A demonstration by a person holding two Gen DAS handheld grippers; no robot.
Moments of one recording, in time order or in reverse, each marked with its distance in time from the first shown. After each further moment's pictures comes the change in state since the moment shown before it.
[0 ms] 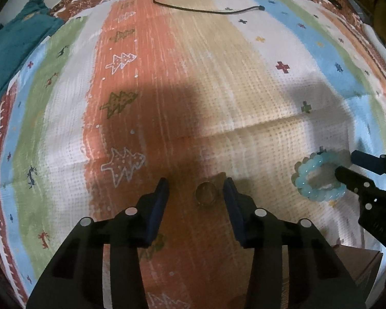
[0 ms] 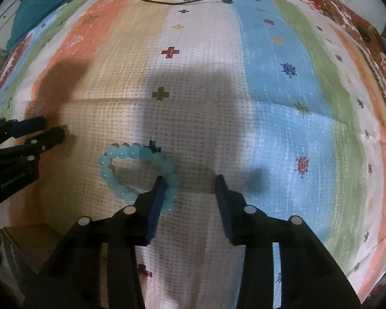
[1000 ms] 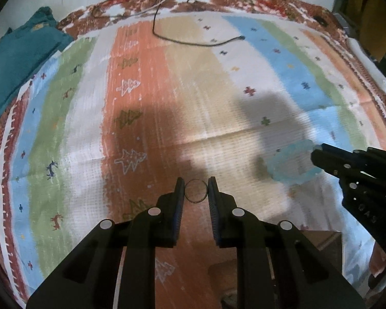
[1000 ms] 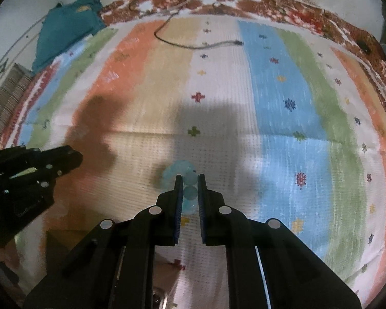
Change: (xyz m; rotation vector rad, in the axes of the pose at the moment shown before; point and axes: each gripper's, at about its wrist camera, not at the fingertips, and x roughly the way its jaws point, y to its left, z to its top) left arm -0.071 -0.014 -0.024 -0.008 -0.125 -0.049; right arm -0.064 0.006 -0.006 0.027 -0.202 0.124
